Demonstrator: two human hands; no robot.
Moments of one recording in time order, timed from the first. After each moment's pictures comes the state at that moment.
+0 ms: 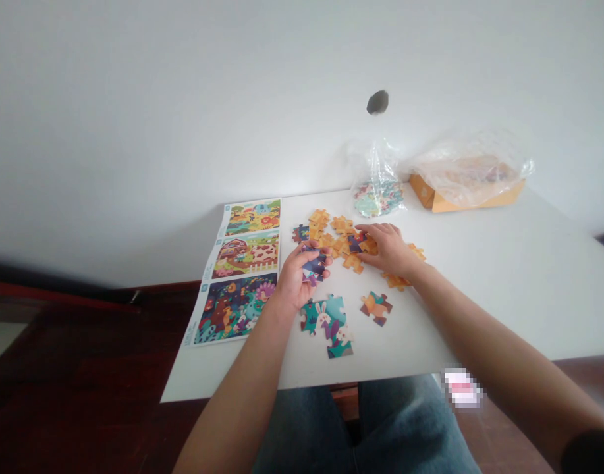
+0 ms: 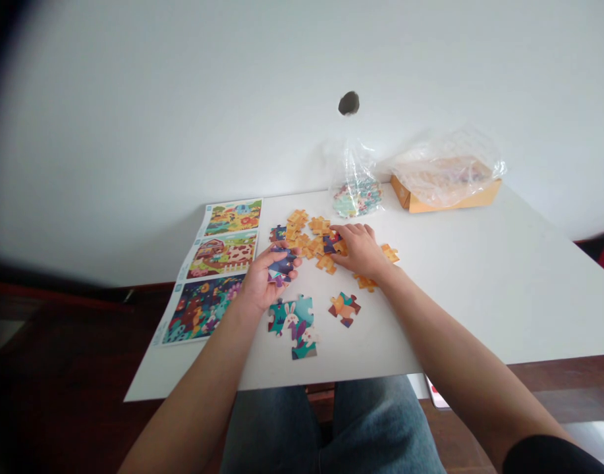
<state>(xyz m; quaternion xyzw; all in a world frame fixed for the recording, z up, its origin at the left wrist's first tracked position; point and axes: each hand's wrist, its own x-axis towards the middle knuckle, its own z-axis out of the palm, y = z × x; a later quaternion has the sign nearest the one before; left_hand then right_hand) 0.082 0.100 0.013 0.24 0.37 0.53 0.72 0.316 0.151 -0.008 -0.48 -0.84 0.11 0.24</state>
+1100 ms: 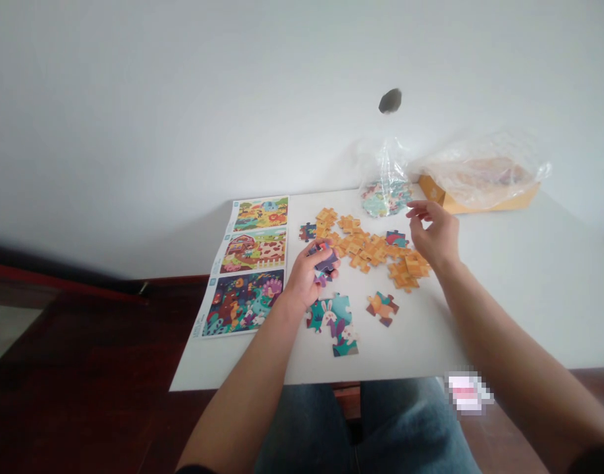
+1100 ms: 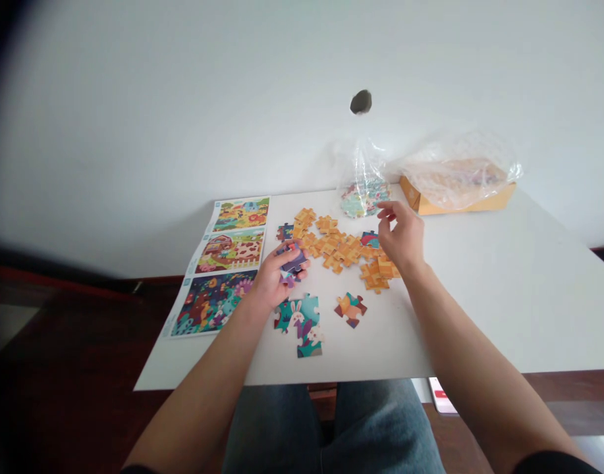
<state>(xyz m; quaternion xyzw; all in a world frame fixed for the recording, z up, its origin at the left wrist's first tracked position) 0.087 0.098 0.012 0.26 0.36 0.53 0.72 0.347 0.153 0.019 -0.58 -0.66 0.07 0.47</state>
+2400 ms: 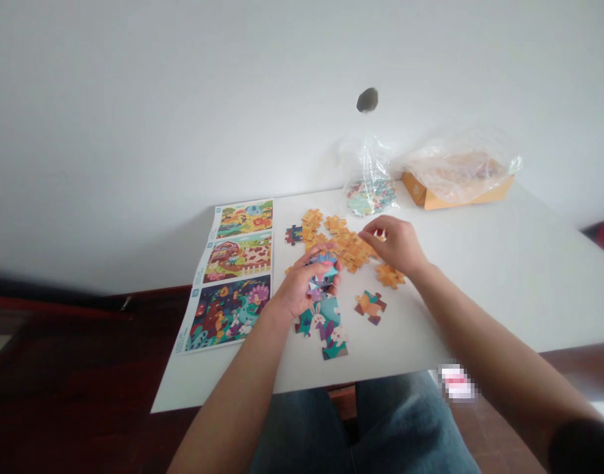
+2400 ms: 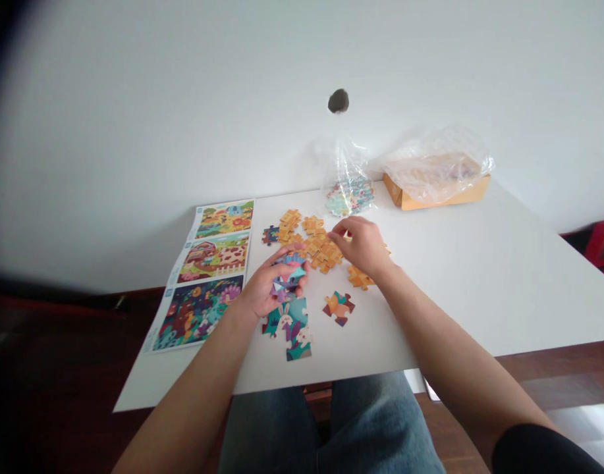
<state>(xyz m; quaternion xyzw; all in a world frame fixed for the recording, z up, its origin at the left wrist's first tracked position) 0.088 0.089 0.013 0.33 0.34 0.42 0.78 0.321 0.139 0.023 -0.51 -0.75 0.15 0.38</state>
